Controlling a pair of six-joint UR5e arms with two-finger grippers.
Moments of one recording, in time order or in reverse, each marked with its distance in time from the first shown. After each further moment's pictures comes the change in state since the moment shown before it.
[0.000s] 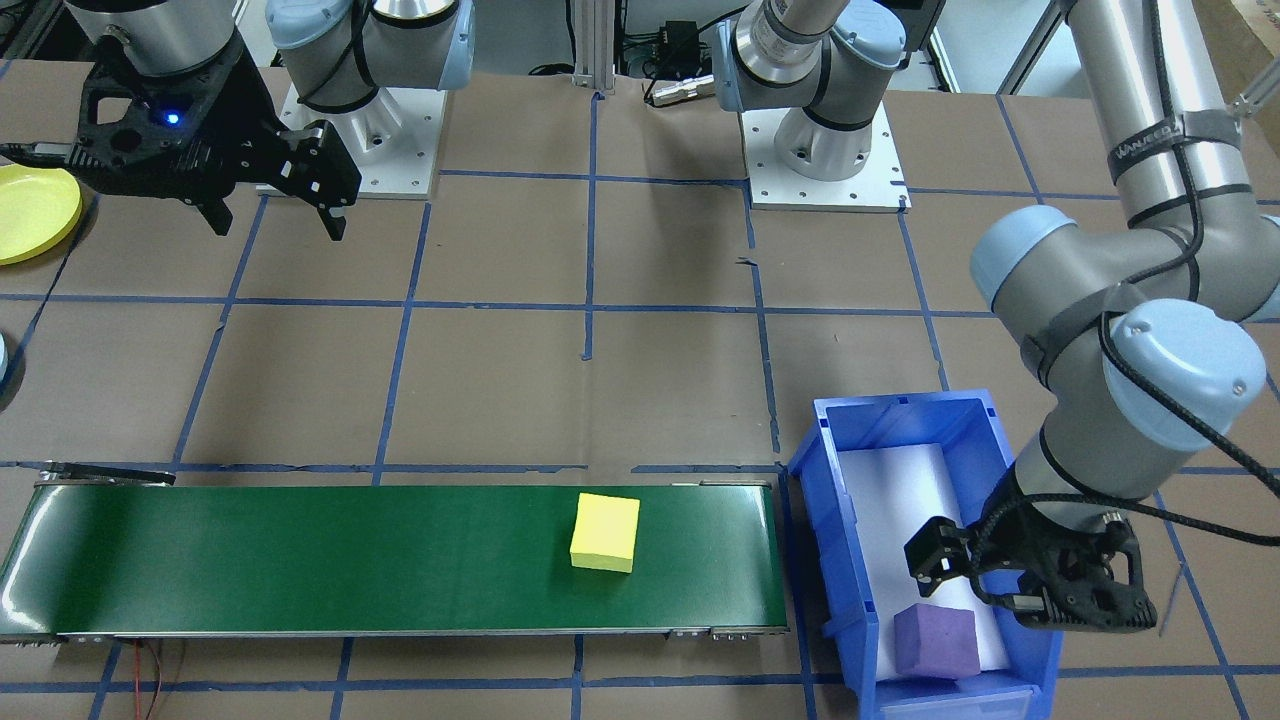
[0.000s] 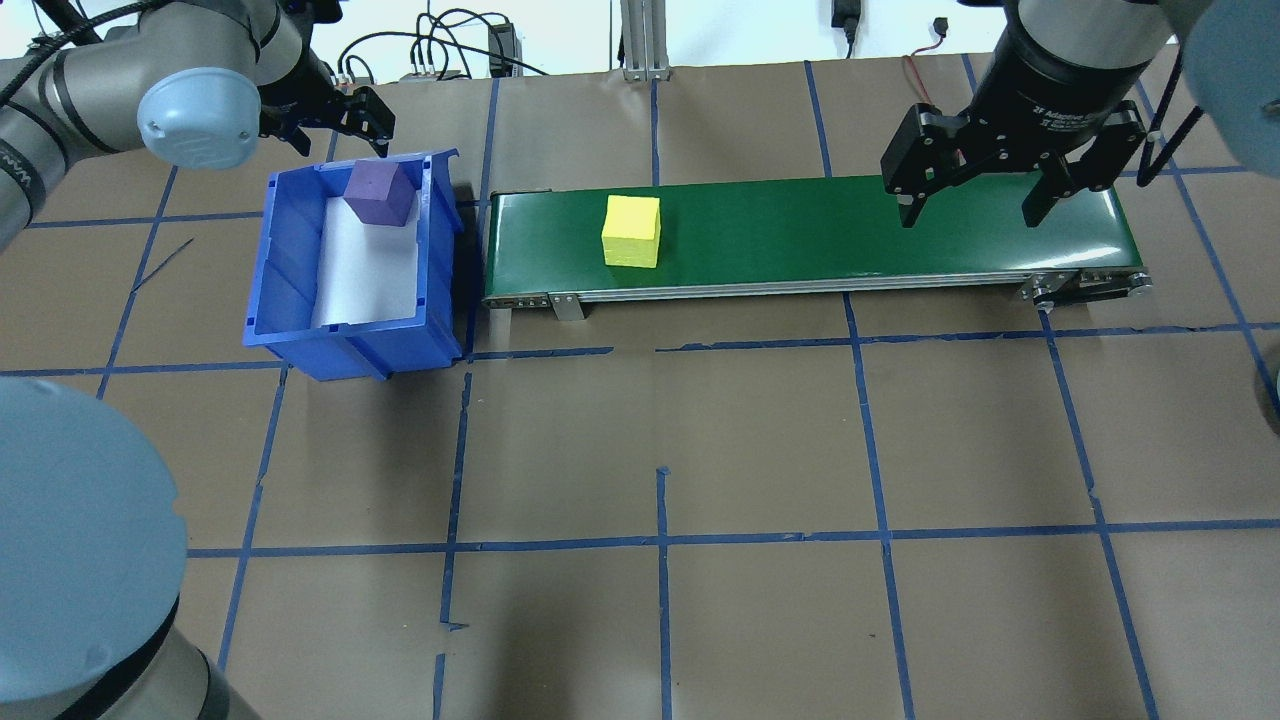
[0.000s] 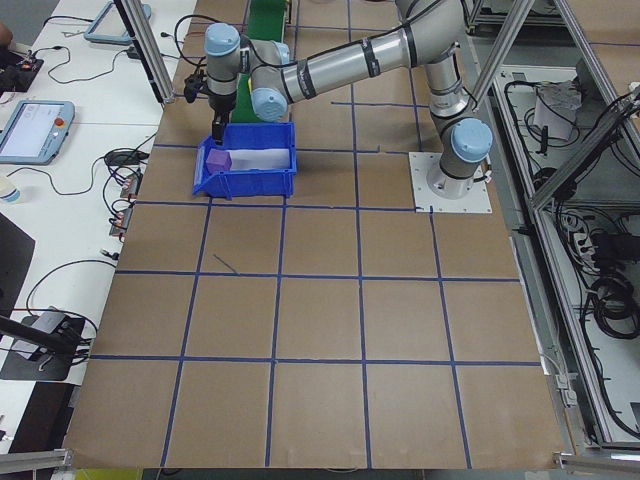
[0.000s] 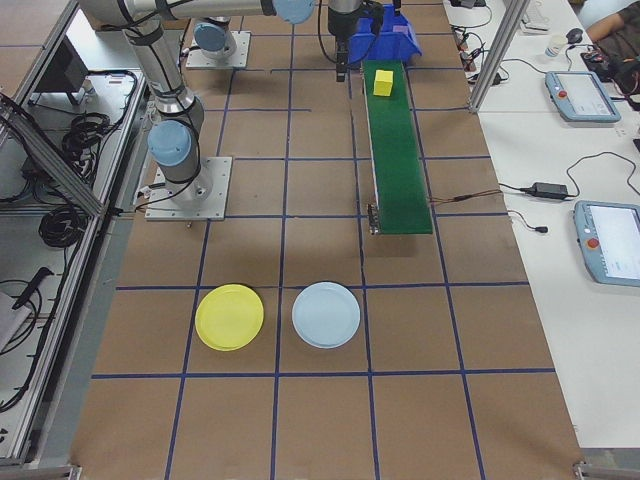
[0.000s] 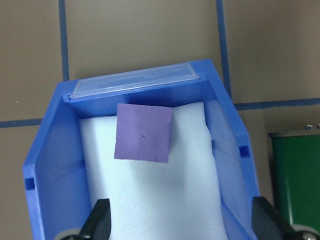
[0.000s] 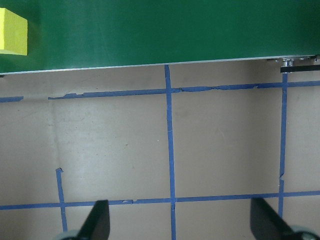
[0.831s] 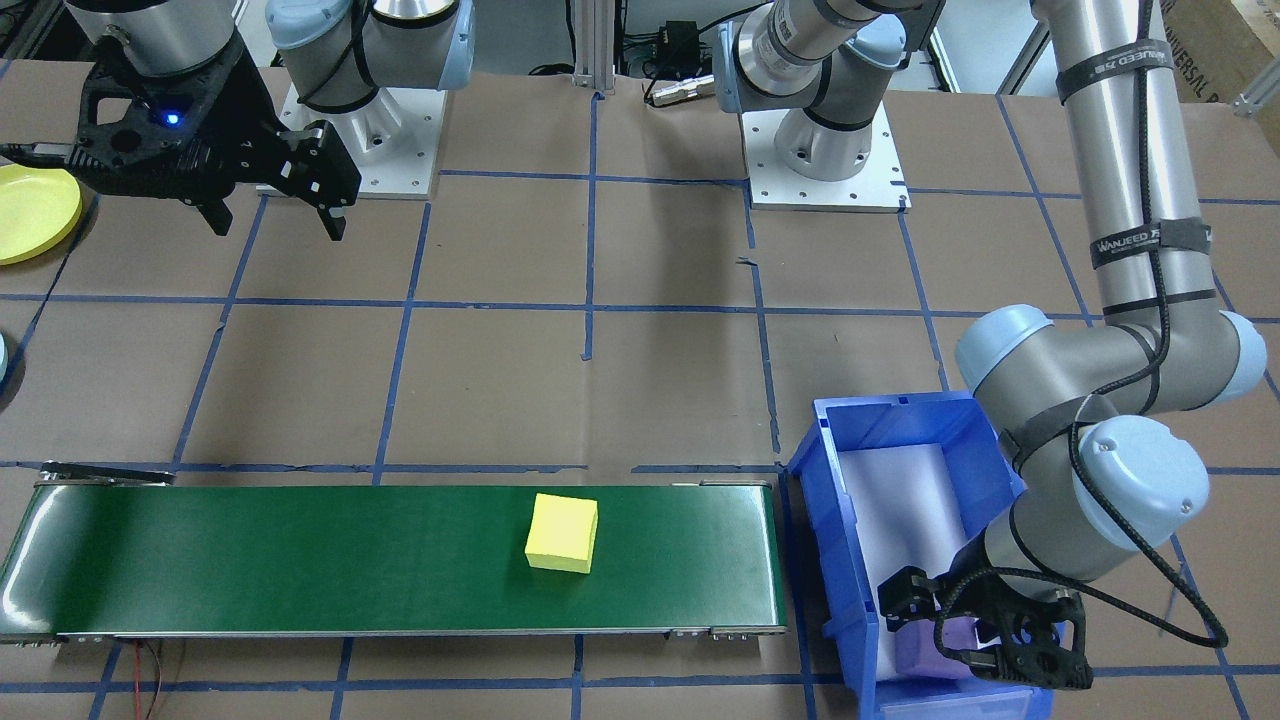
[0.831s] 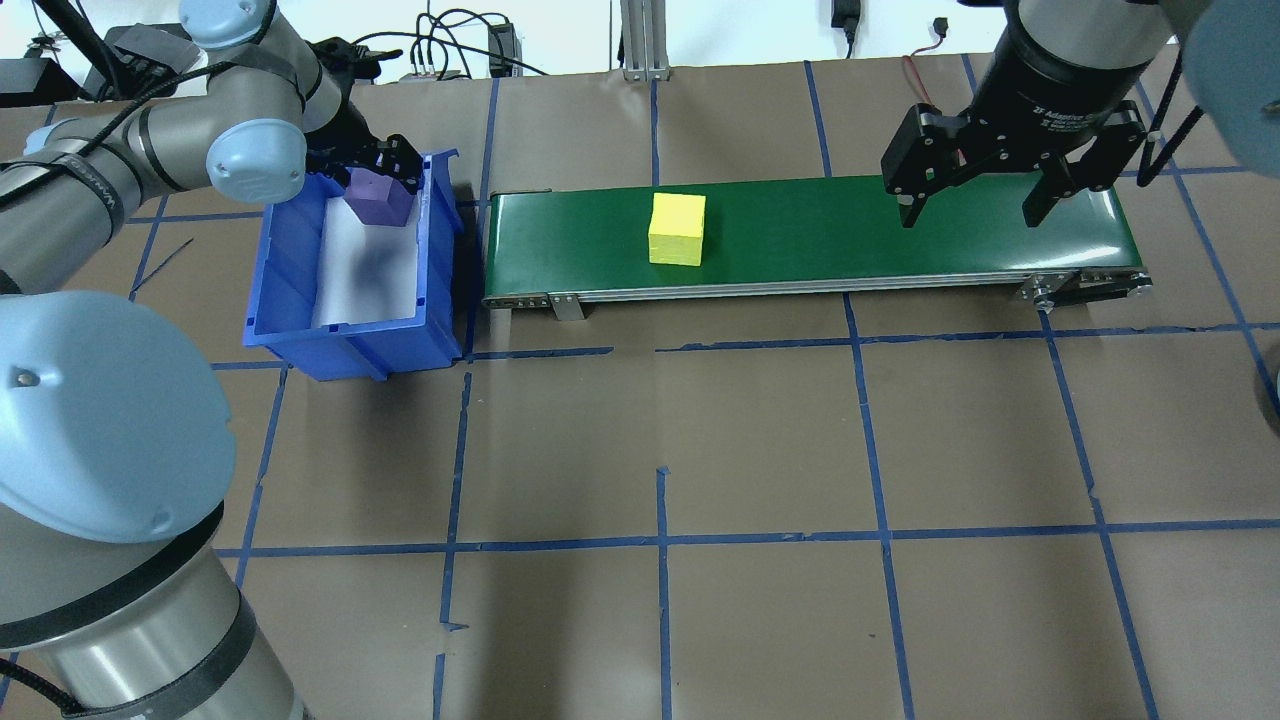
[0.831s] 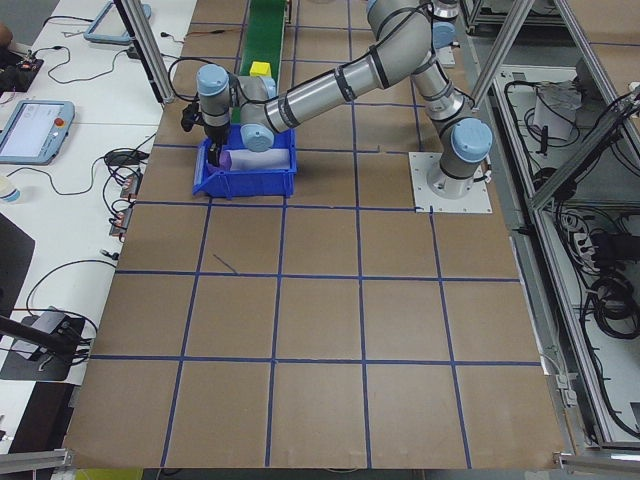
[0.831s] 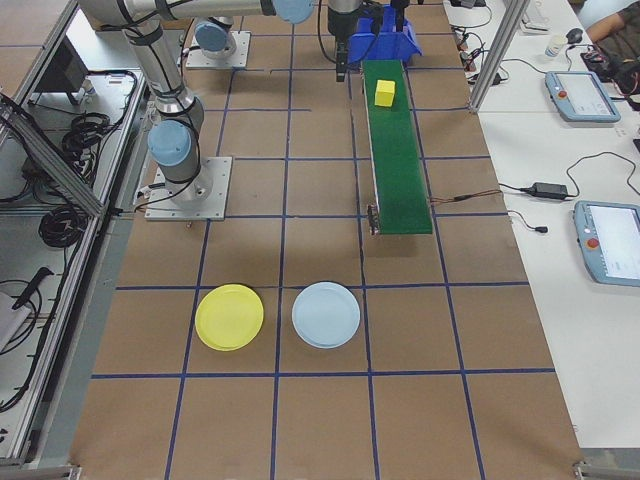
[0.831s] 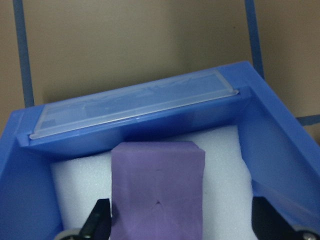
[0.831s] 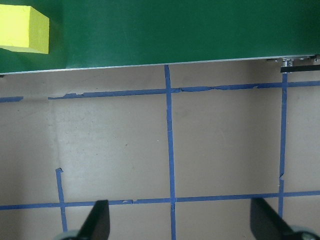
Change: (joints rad) left arm 0.009 -0.151 0.008 0.087 -0.061 0.079; right arm 0.000 0.000 0.000 0.000 -0.001 0.000
